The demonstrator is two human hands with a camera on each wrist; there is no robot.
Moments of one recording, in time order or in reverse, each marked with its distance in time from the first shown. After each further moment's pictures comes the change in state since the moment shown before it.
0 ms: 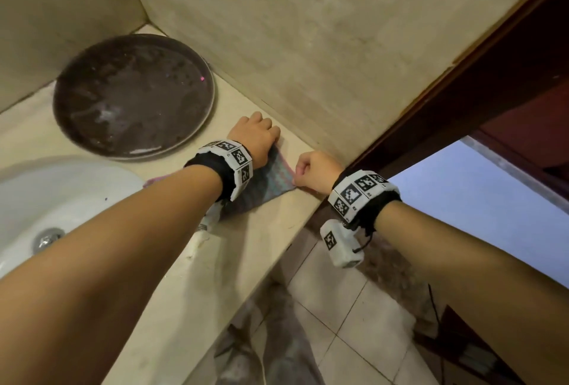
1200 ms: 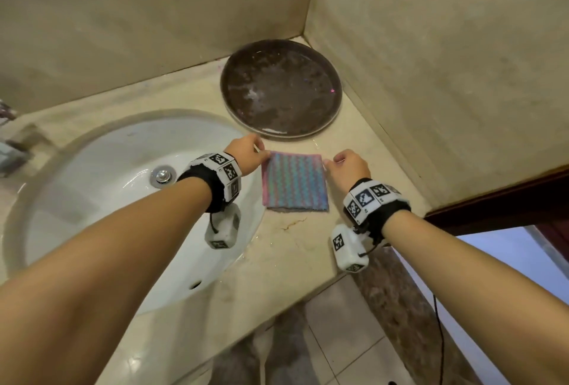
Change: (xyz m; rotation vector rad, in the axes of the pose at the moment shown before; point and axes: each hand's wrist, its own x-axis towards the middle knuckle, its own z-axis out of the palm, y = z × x) left_hand -0.179 -0.114 0.045 -0.933 0.091 -0.761; right_hand -0.004 -0.122 0.074 0.128 0.185 -0.009
